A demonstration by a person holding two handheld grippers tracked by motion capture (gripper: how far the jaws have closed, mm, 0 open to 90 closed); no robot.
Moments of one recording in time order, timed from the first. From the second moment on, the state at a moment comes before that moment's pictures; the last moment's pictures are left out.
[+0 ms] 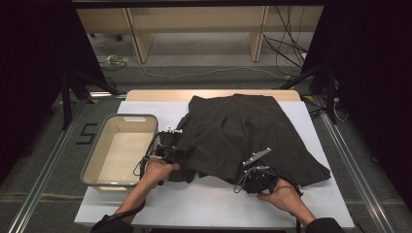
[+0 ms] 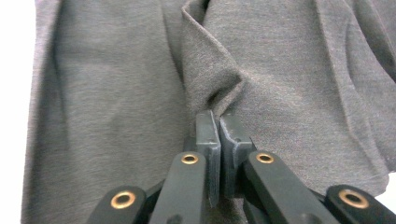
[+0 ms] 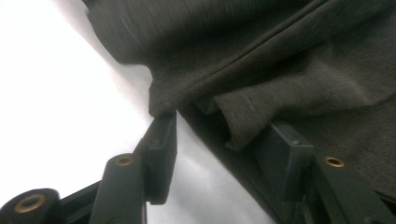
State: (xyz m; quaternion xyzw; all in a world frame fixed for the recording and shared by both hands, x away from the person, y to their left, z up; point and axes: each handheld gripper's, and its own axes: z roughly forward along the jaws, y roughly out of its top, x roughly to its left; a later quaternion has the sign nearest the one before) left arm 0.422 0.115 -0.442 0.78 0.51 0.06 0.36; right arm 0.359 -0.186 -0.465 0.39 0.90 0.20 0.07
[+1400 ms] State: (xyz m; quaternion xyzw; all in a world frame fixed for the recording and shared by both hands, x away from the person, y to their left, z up) left arm 0.383 0.052 -0.457 0.85 0.41 0.02 0.34; right arm 0.349 -0.287 -0.428 0.46 0.85 0.22 0.08
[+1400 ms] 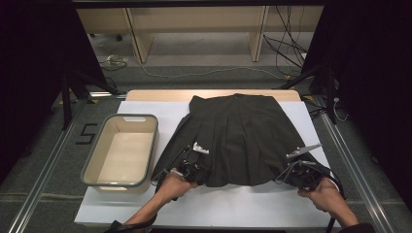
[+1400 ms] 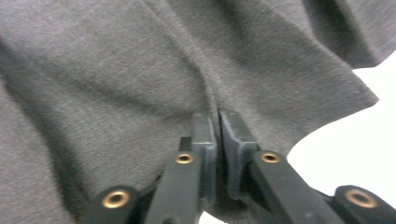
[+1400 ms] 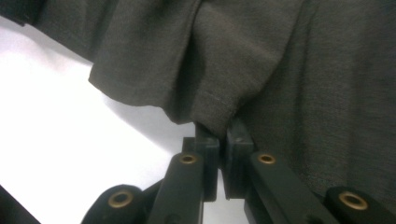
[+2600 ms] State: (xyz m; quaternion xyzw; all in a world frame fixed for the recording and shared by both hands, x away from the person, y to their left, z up) left arm 0.396 0.096 -0.474 0.83 0.49 0.09 0.24; right arm 0.399 -0.349 -0.423 0.60 0.74 0.28 0.13
